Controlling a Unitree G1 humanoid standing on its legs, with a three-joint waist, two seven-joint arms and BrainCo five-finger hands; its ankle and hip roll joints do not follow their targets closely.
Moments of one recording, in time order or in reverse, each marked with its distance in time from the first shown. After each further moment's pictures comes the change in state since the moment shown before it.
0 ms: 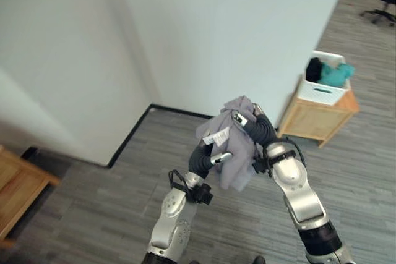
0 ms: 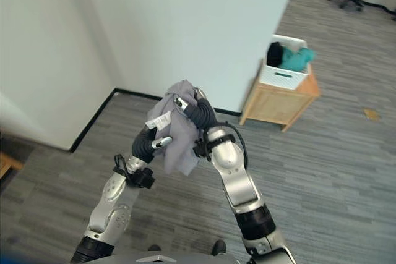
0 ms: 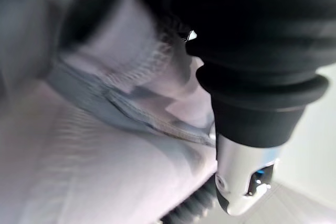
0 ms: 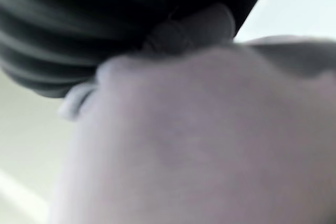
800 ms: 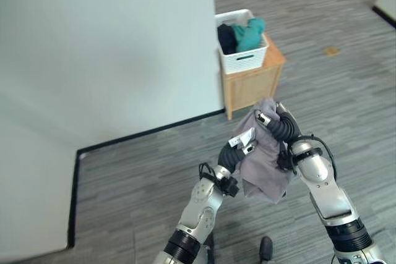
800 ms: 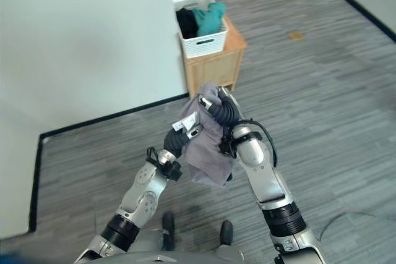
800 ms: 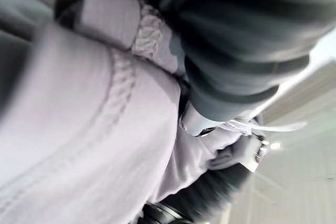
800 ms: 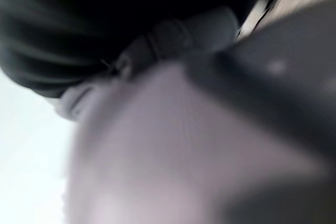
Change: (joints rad) left arm -0.209 -0.091 -0.113 0.371 -0.028 -0.069 -0.009; right arm -0.017 -0.232 -0.066 0.077 0.000 -0.030 -0.005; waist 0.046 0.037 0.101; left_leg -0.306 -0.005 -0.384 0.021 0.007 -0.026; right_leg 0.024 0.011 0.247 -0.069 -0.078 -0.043
